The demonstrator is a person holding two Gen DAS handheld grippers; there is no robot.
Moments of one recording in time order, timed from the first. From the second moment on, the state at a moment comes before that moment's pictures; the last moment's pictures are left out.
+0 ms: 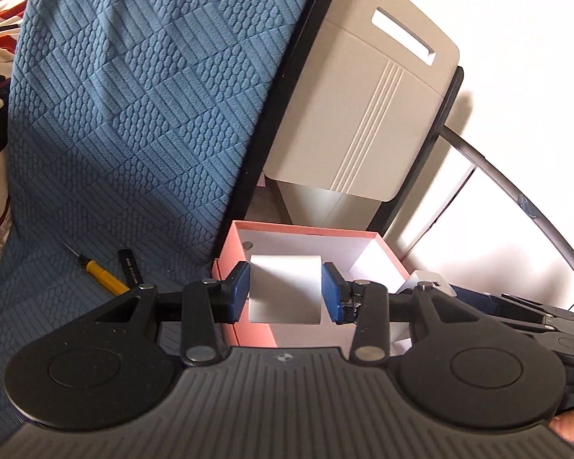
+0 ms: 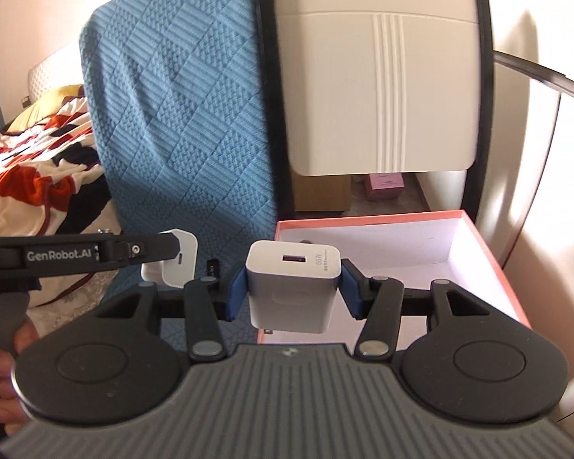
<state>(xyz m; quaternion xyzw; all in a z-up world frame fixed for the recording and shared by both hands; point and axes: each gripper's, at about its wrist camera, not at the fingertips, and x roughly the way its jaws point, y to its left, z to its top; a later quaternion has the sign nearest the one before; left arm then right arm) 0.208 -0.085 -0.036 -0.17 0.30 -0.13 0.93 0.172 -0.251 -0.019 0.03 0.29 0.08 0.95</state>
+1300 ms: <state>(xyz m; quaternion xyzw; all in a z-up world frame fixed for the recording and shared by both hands) 0.254 -0.258 -0.109 -0.11 0.42 -0.19 0.88 0.173 -0.381 -0.117 0.08 0.39 0.01 0.92</state>
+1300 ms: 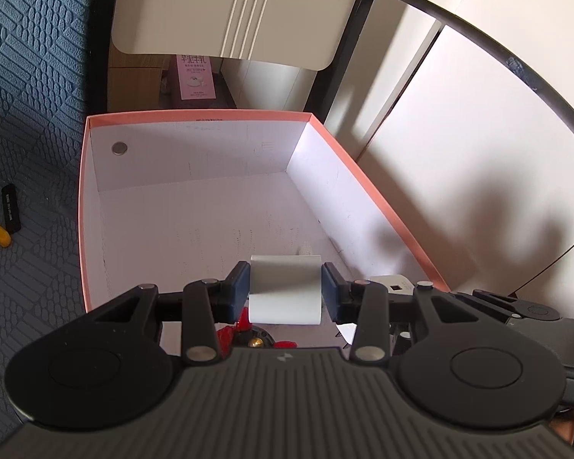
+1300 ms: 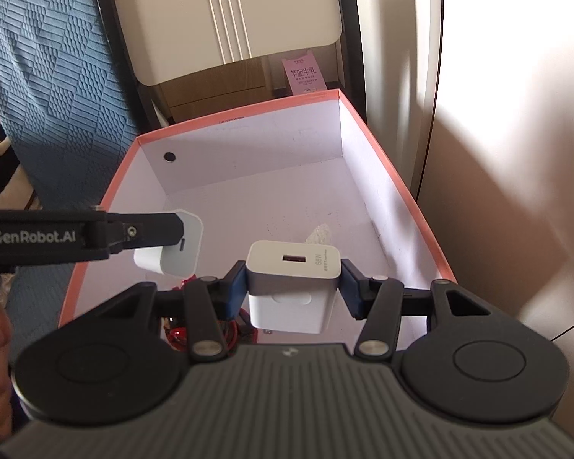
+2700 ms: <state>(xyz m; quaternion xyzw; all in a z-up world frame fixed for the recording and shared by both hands) 0.165 -0.141 0.025 -0.13 0.26 -0.15 0.94 0.156 -0.285 -0.007 0.04 0.28 0.09 0.95</state>
